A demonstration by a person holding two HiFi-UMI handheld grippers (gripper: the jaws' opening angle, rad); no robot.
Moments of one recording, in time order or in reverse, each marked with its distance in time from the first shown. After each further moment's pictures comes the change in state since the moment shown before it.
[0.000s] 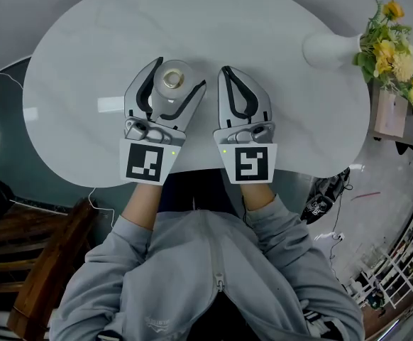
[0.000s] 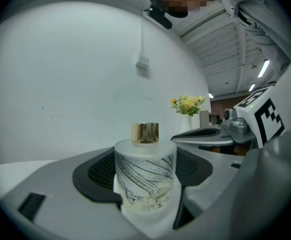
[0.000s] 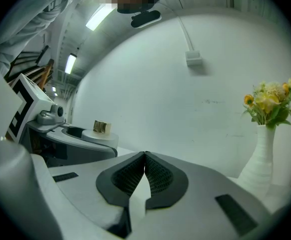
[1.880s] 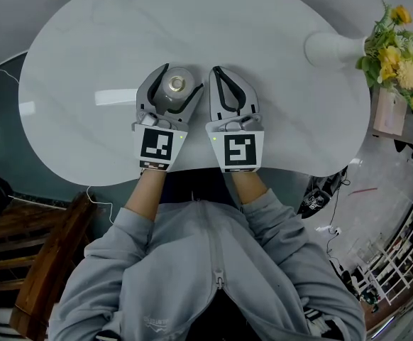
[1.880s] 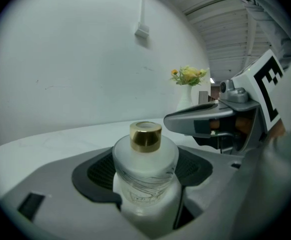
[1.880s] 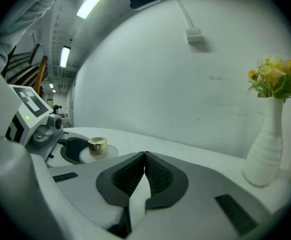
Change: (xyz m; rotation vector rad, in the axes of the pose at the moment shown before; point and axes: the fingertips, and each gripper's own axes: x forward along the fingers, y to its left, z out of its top) left arm 0.014 -0.006 -0.094 0.042 0.275 -0.042; right arm 0.017 0.007 -0.058 -0.012 0.161 0.043
